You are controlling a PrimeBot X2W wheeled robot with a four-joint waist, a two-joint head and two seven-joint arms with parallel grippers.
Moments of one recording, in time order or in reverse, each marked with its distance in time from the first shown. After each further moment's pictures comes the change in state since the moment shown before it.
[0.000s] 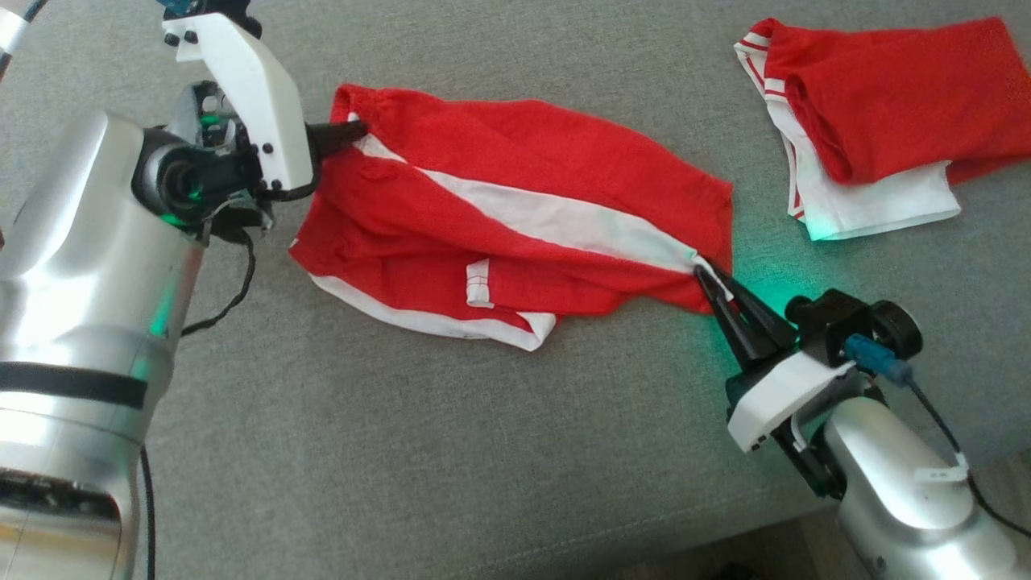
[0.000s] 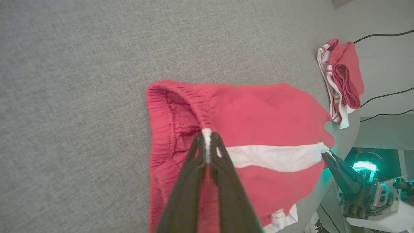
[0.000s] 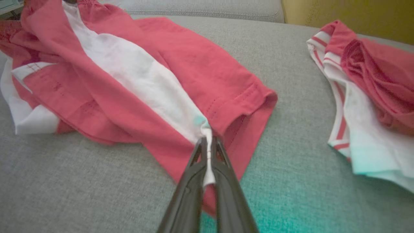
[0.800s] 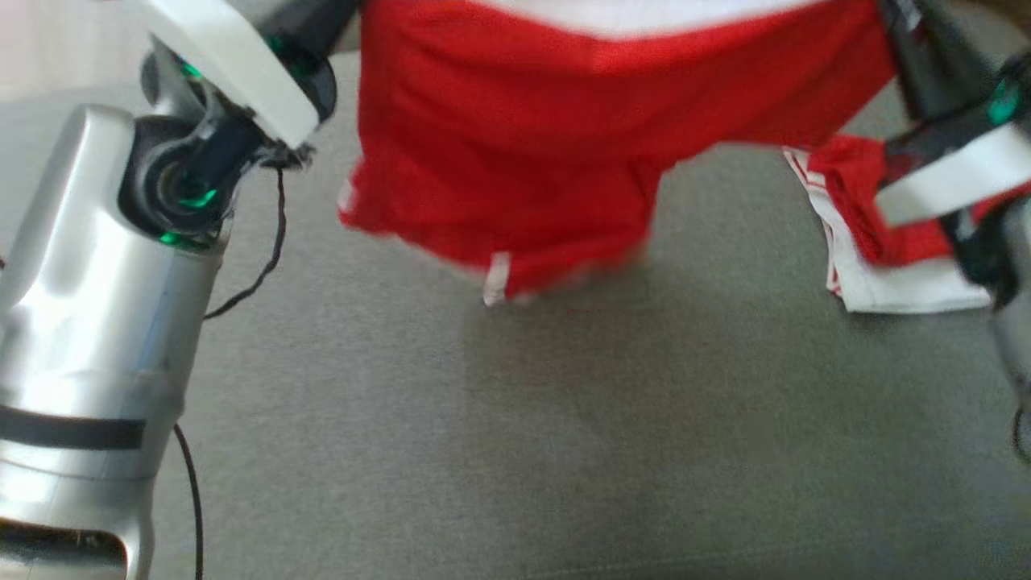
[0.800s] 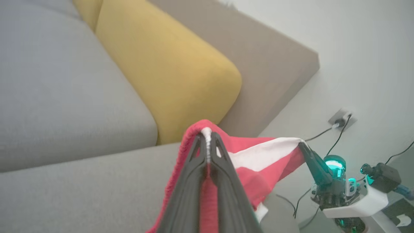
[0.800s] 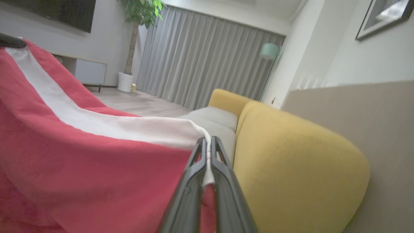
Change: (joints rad) left arm 0.105 -0.015 0.092 -0.381 -0.132 -0.018 -0.407; right arm -0.290 -0.195 -0.128 -0.199 -0.003 0.000 0.038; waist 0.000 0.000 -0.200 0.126
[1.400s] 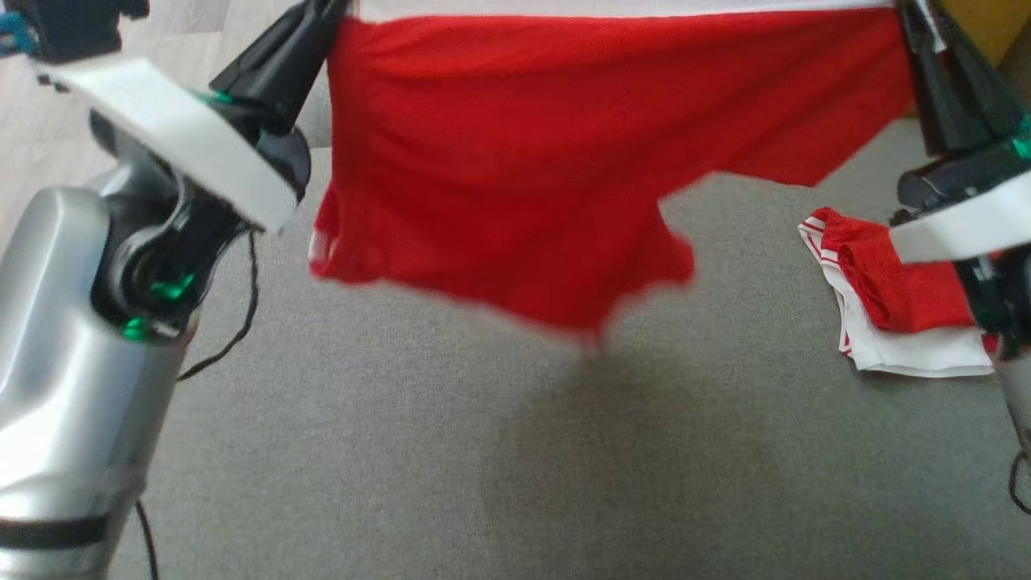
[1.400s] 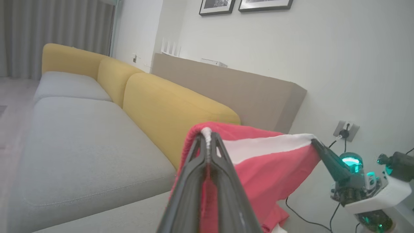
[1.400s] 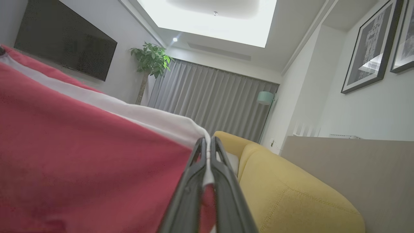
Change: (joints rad) left arm 0.171 0.093 0.018 -0.282 0.090 0.056 -0.115; right arm 0.122 0.016 -0.113 -0.181 -0.009 0.000 0.053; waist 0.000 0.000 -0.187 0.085
